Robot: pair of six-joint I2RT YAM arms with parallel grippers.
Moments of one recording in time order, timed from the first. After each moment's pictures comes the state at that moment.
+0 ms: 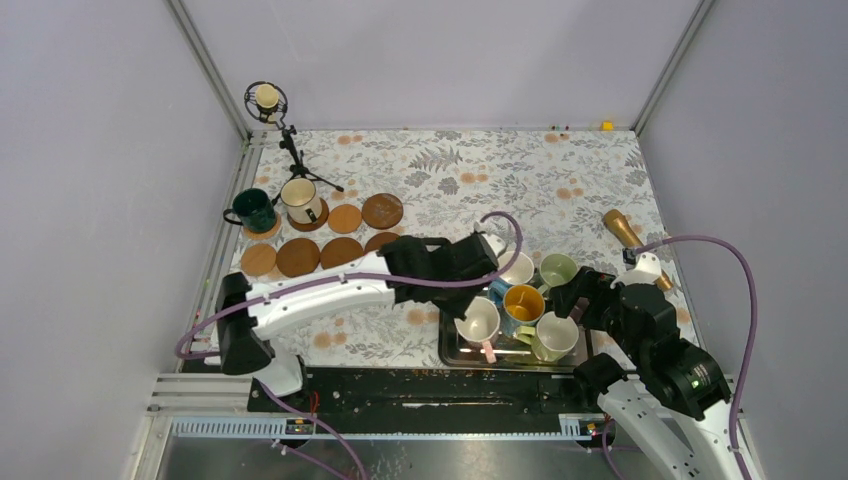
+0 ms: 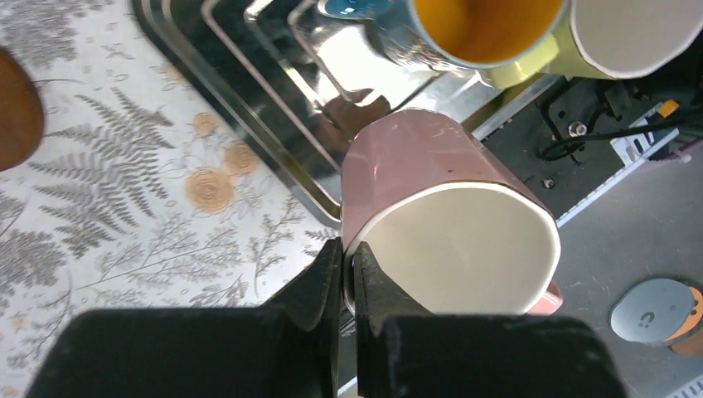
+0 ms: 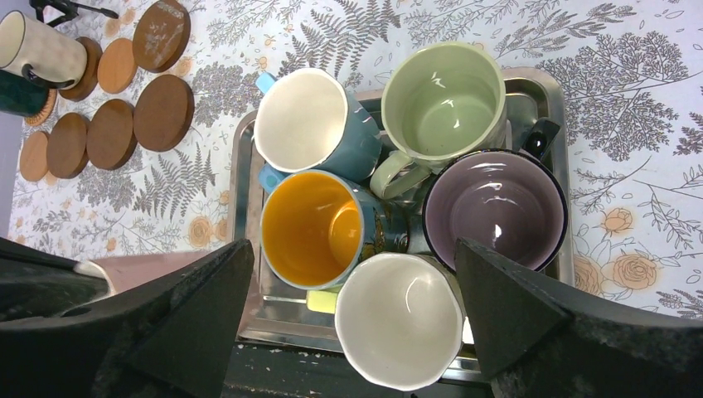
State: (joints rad) left arm -1.24 1.61 1.54 -0.99 -0.14 -0.52; right arm 0.49 0.31 0.78 -1.00 0.23 0.60
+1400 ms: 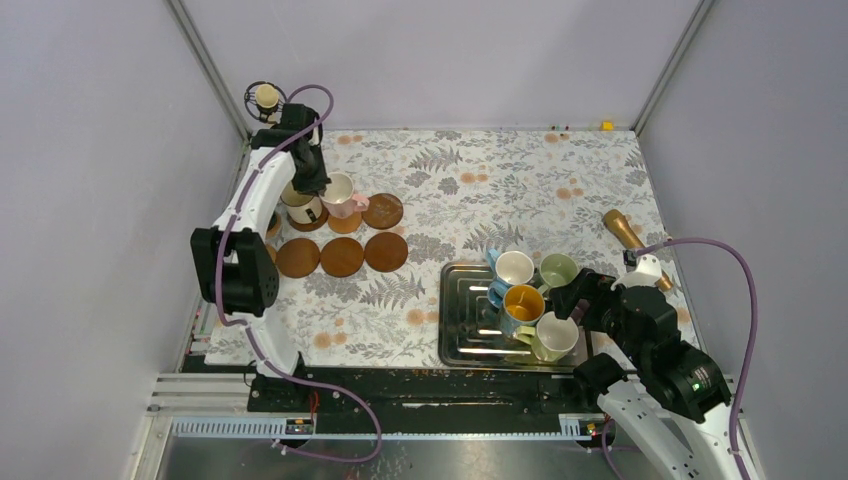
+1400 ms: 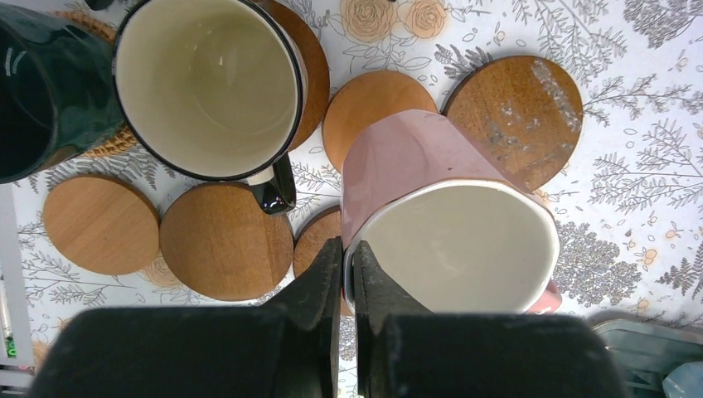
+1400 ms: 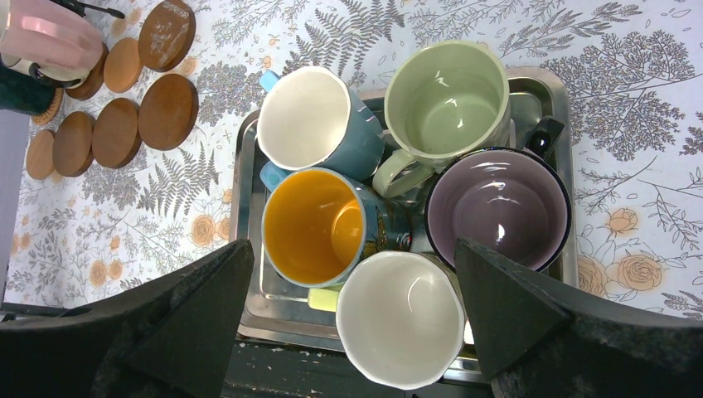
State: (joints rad) left arm -0.09 1.81 1.71 -0.95 -0.08 -0.31; right arm 0.49 0.29 0.77 -1.00 0.22 0.61
